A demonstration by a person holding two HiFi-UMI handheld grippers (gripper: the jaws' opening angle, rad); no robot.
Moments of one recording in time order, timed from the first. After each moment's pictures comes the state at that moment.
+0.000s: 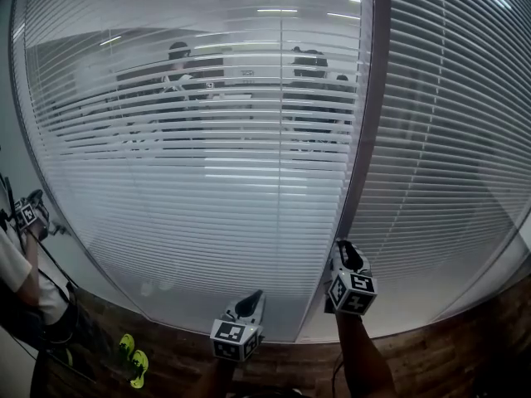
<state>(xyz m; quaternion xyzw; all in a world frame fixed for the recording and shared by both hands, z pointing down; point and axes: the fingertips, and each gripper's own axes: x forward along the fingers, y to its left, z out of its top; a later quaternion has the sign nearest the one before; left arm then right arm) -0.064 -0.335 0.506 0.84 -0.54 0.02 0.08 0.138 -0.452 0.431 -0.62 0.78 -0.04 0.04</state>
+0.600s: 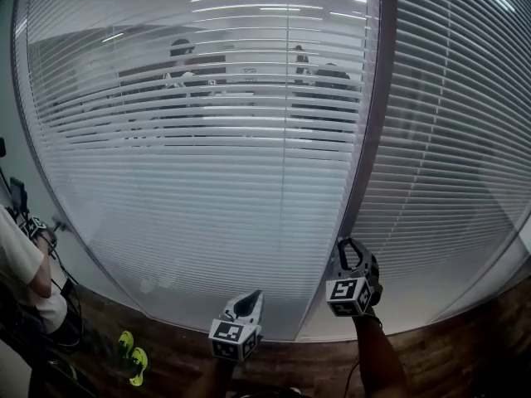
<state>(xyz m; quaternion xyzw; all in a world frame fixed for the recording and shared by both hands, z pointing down) -0.072 -0.330 0.524 0.84 -0.54 0.01 0.08 0.123 -0.446 0.442 -0.58 0.74 0.25 -0.23</state>
